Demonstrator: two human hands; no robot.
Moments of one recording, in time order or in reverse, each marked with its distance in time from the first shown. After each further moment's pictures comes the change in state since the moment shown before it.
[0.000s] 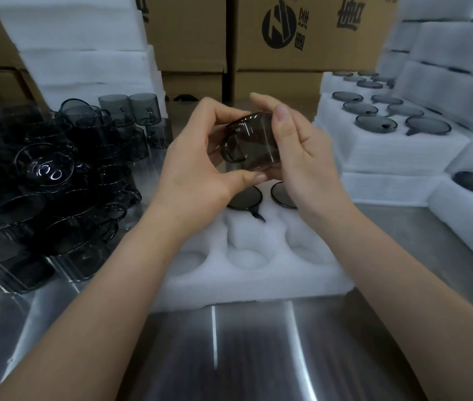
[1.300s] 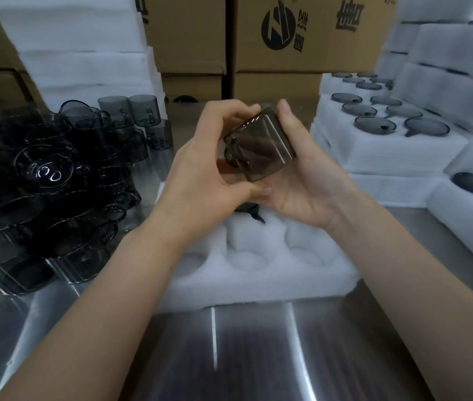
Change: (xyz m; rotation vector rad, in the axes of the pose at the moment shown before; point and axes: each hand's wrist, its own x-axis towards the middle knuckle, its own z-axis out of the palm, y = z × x) left_hand -0.004 0.000 0.000 0.165 -0.049 0.088; right_hand 0.011 0.003 -0.012 0.850 -0.581 0.589
